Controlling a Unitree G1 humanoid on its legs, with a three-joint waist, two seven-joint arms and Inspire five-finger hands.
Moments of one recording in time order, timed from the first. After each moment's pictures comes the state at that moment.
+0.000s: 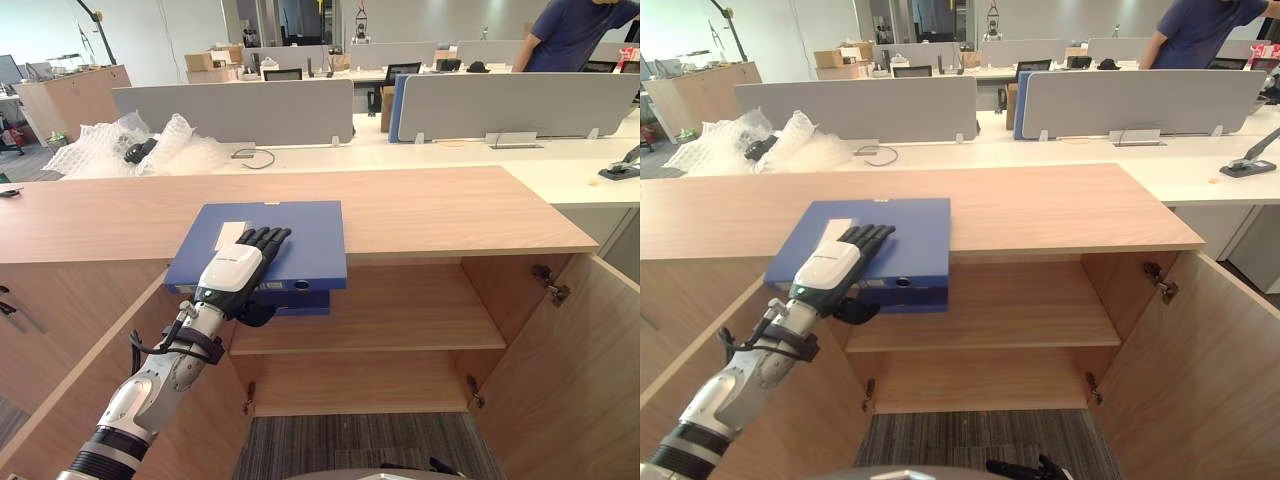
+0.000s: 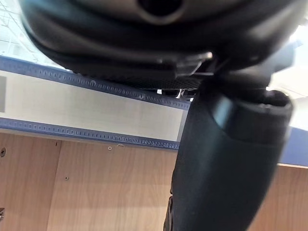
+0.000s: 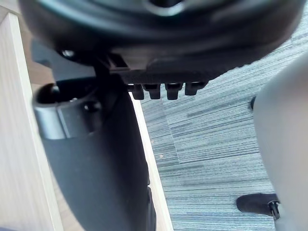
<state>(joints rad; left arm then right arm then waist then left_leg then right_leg) -0.01 0.64 -0.19 0.02 0.76 -0.20 0.15 0.13 -0.03 -0.22 1.10 0.00 0.00 0.00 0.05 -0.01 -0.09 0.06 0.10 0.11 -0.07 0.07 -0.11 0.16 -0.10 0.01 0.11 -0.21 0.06</state>
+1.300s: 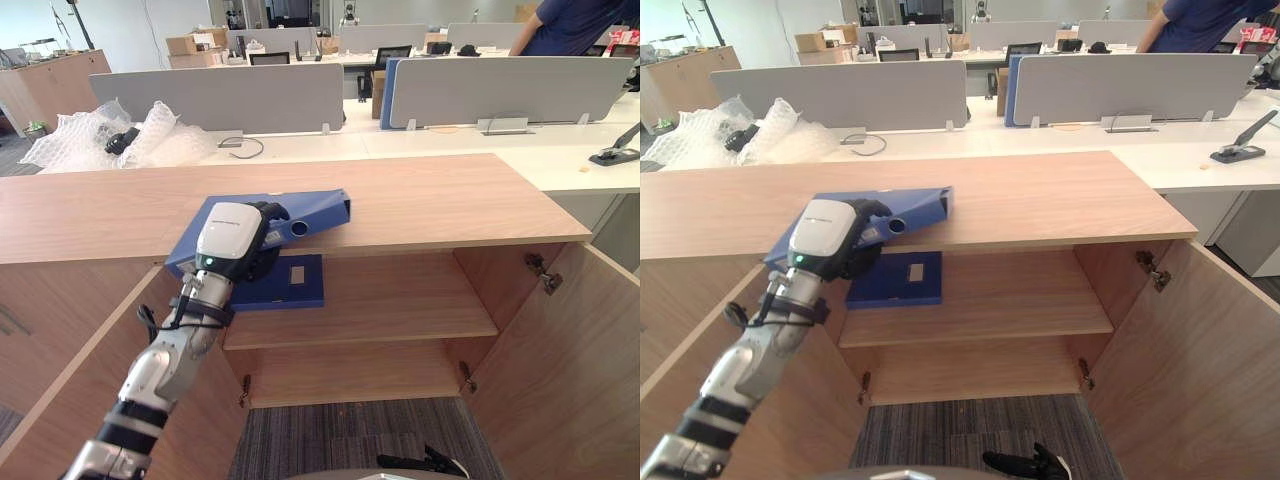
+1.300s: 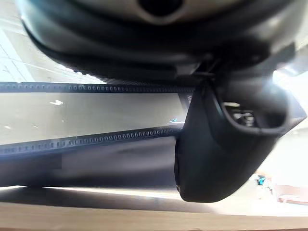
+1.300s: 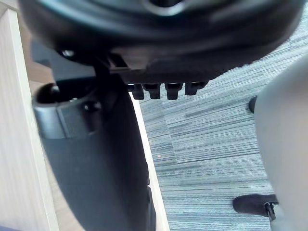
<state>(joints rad) -0.06 0.51 -0.18 -0.16 0.81 -0.14 0.24 0.10 -0.03 -0.18 1.10 0.01 0.00 0.00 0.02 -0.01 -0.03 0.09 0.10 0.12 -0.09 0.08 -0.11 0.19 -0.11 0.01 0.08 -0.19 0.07</state>
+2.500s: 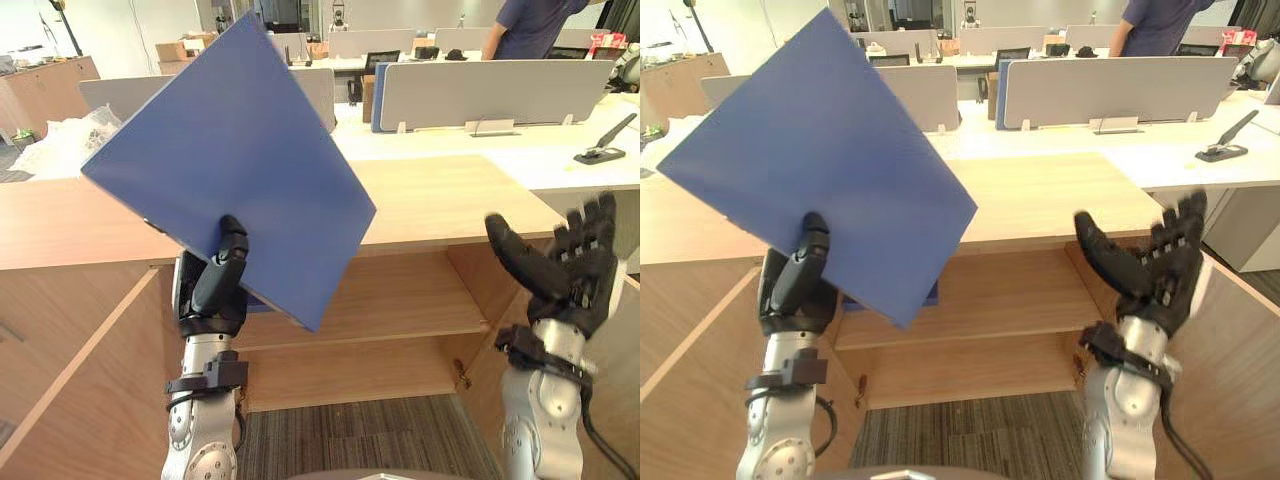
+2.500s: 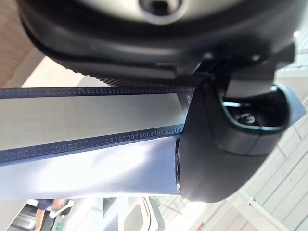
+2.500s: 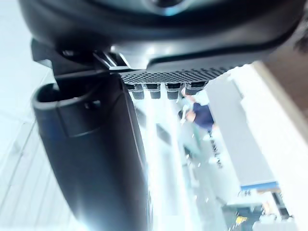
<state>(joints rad) 0.30 0.10 -0.10 -0.48 -0.75 -0.23 -0.04 0.13 -0.06 -0.19 -0.46 0.24 -0.13 -0.28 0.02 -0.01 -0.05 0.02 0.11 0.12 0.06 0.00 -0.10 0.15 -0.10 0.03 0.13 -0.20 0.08</state>
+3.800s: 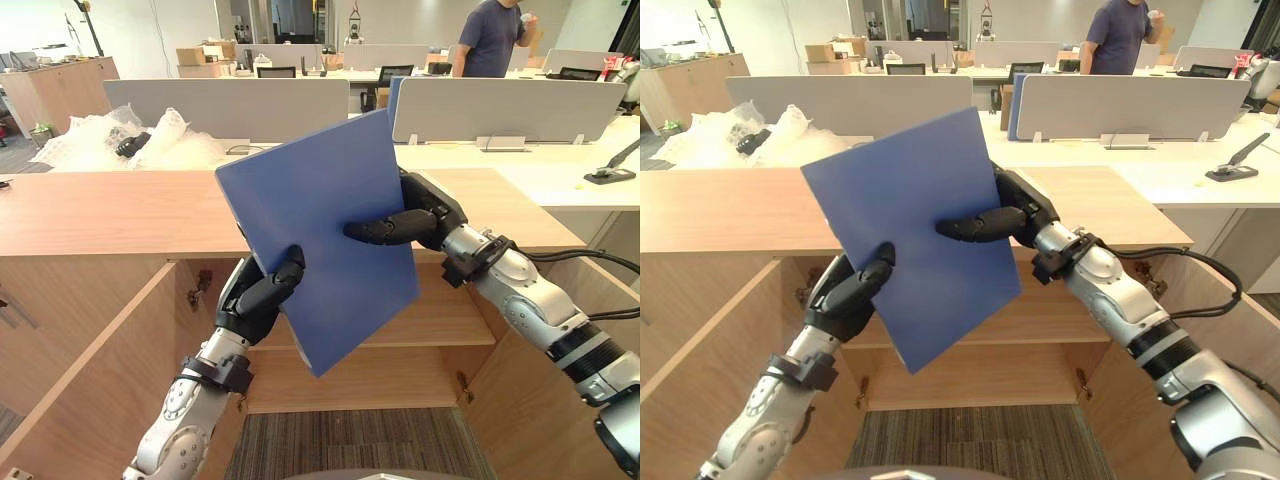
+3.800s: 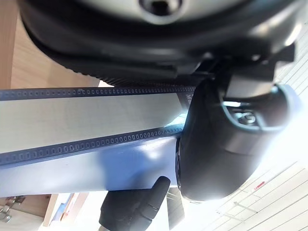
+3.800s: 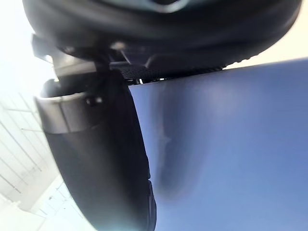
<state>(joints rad) 0.15 0.59 -0.34 -0.28 -1.00 -0.22 -0.16 -0.57 -0.85 0.61 0.12 0.99 -0.10 0.21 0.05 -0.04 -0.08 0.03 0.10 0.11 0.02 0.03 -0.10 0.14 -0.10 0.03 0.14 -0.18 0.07</state>
